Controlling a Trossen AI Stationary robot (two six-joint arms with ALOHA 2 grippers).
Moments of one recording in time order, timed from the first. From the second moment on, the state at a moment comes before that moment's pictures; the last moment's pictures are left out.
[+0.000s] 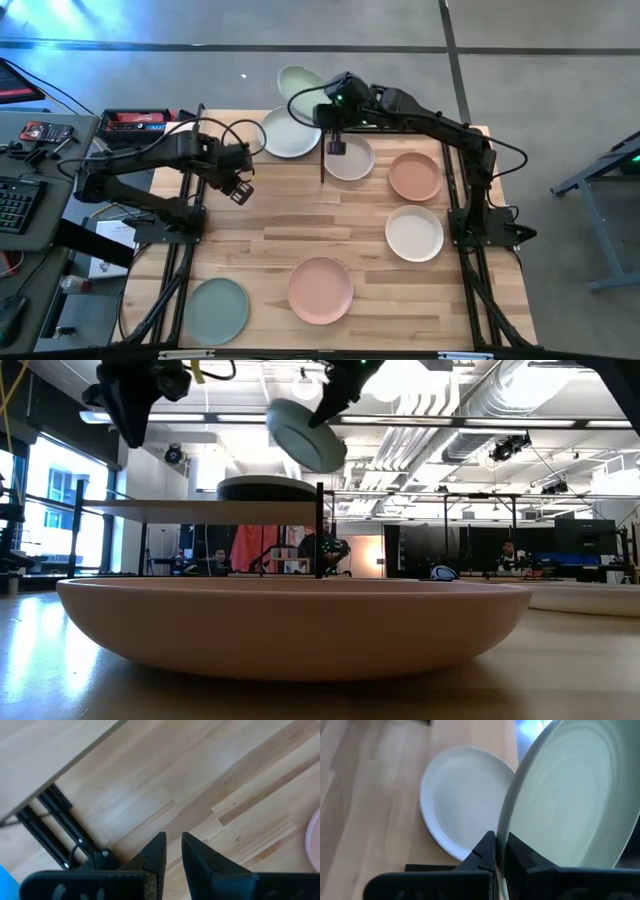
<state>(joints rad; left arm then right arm) 0.19 1.20 1.27 -1.48 -0.14 -0.73 -0.36 1.92 2.11 -0.89 0.05 -0.61</state>
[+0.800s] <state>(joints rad) 0.19 1.18 1.22 -1.43 -0.14 -0.89 -0.31 2.02 2.11 -0.92 0.01 -1.13</state>
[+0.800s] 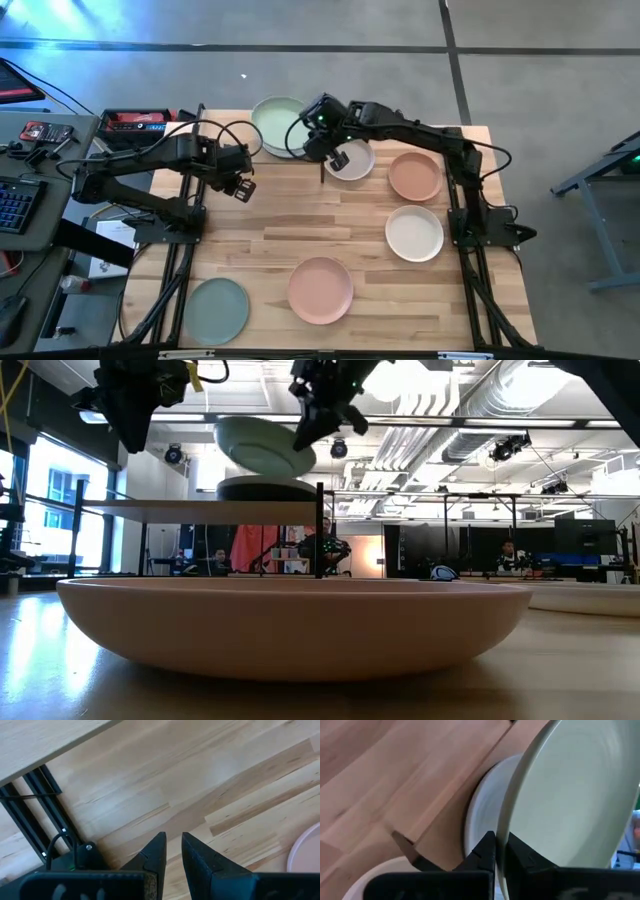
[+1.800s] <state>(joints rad) 0.19 1.18 1.22 -1.43 -0.14 -0.89 -0.31 2.10 2.11 -0.90 0.08 -1.13</state>
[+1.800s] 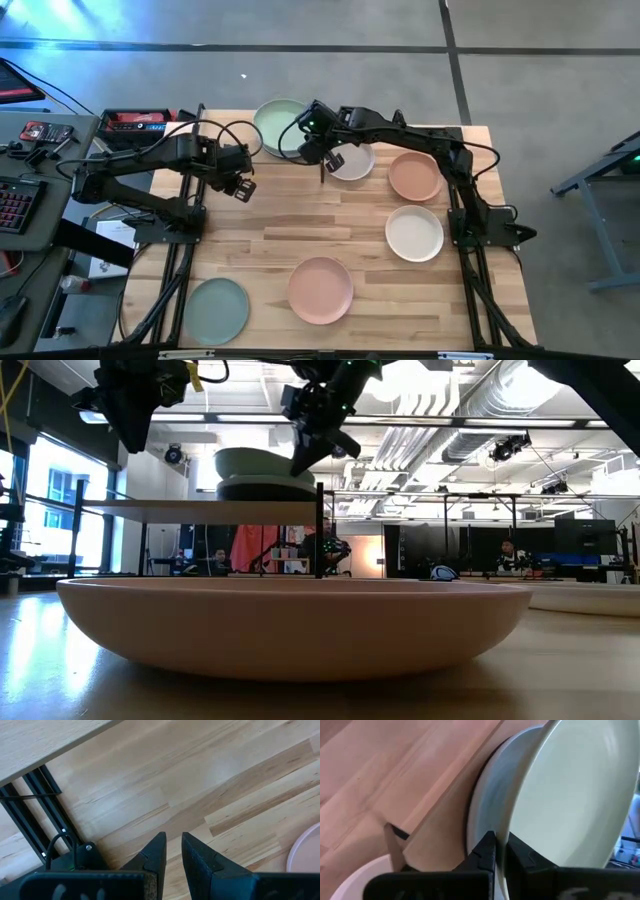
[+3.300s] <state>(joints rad) 0.19 1.18 1.22 -1.39 -0.11 -0.86 -0.23 2.08 2.11 -0.96 0.28 -1.02</state>
